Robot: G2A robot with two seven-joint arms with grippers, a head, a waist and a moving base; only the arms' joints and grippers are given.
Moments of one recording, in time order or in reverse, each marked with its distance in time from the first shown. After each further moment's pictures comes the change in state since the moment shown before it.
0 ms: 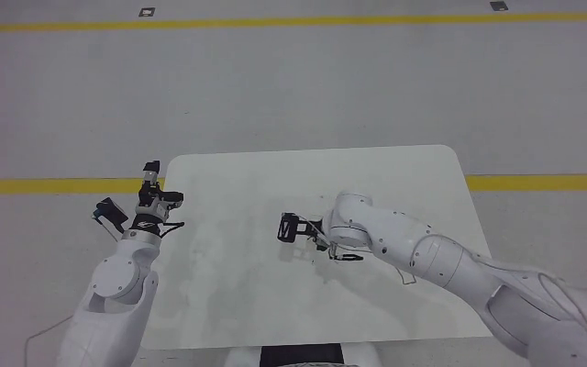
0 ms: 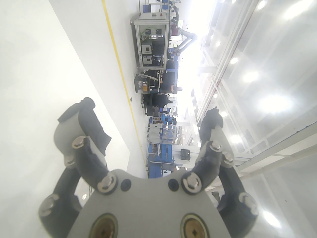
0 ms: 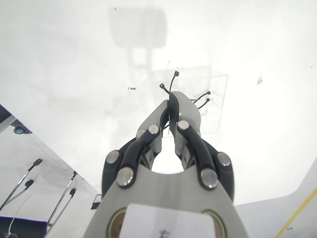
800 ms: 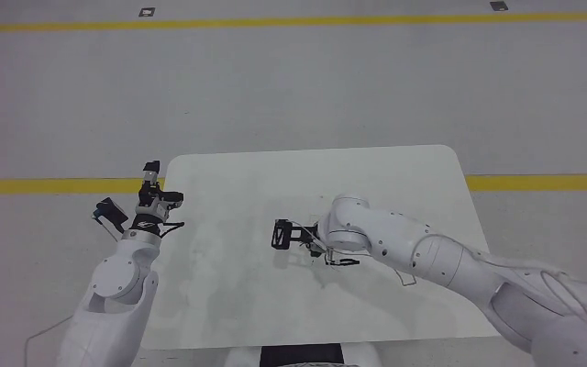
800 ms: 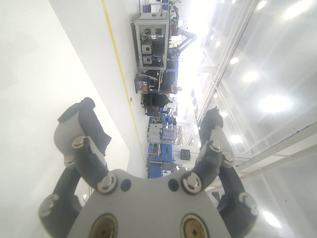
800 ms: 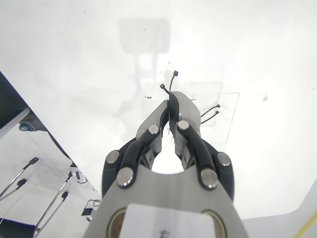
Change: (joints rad) left arm 0.000 0.000 0.000 0.000 0.000 0.000 0.000; right arm 0.043 0.015 -0.076 -0.036 0.073 0.000 -0.060
